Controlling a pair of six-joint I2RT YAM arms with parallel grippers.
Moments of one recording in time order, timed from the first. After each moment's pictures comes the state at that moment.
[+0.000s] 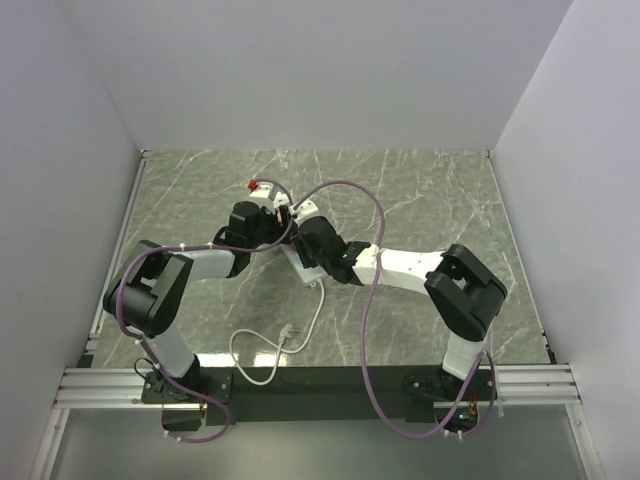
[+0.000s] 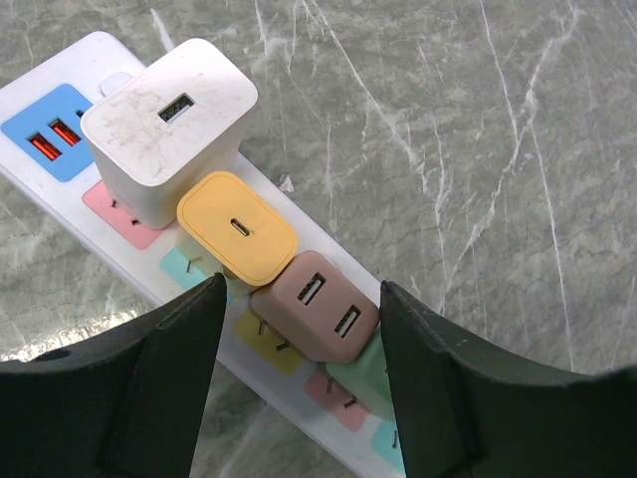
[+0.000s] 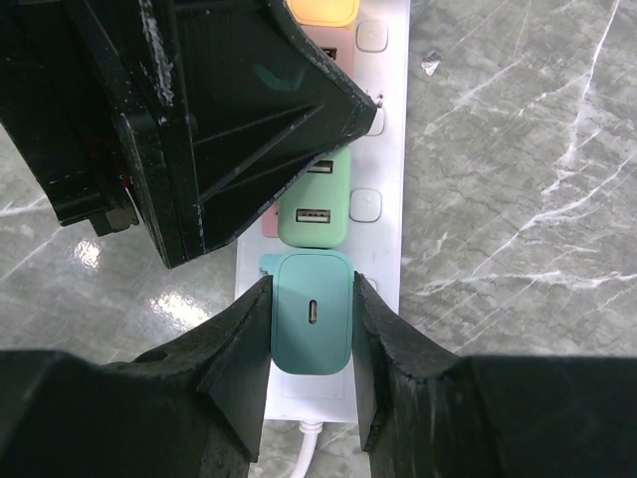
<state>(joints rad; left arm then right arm) -0.43 1.70 0.76 0.55 0.12 -0.34 0.89 1.78 1.09 0.04 0.28 0.20</state>
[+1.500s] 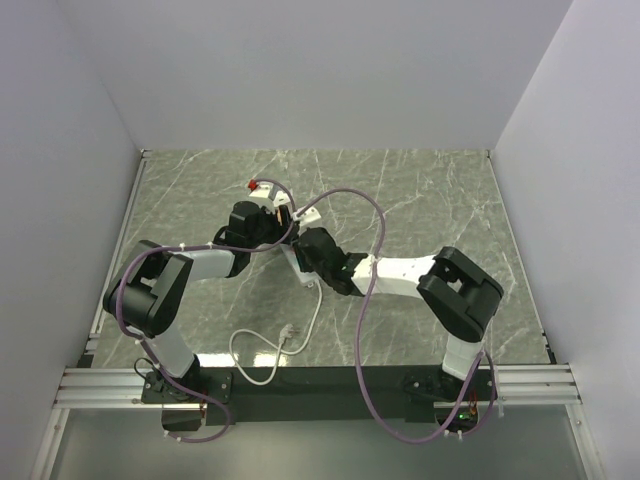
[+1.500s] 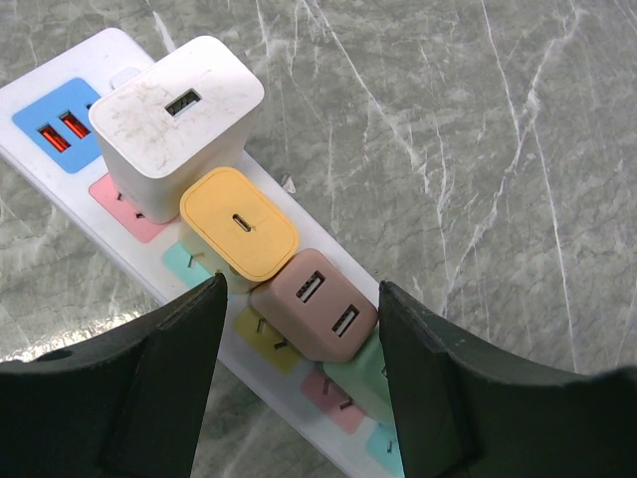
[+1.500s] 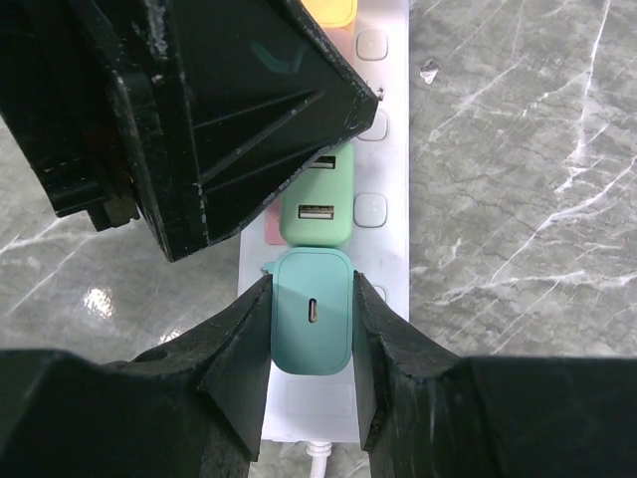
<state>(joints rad) -0.43 1.70 0.76 0.55 0.12 -0.33 0.93 1.80 1.00 0.20 0.35 0.26</state>
